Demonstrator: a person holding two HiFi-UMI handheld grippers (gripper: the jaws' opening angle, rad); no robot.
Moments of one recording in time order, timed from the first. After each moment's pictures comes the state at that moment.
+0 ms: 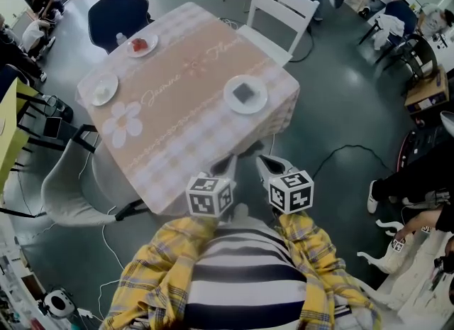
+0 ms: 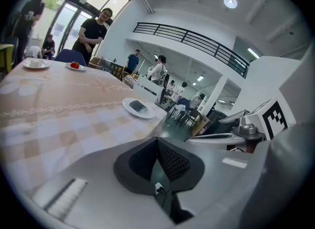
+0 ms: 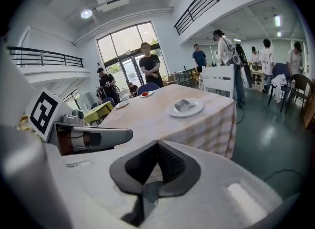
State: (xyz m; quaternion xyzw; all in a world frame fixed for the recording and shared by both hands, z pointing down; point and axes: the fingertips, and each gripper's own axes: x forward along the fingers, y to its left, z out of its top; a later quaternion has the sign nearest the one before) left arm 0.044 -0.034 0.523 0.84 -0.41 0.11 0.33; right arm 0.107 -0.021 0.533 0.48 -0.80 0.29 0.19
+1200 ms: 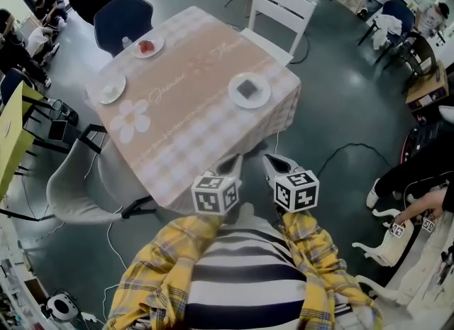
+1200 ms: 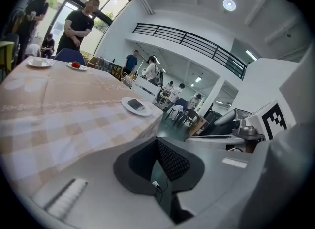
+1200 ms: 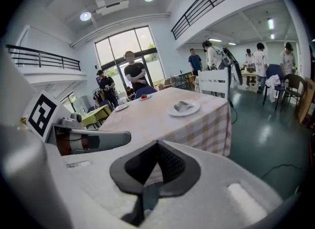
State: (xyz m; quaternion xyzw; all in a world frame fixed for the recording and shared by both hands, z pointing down) left arm 0.038 -0.009 0.519 0.85 -0.40 0.10 0.33; right arm 0.104 0.002 0.526 0.51 -0.80 0.28 0.17
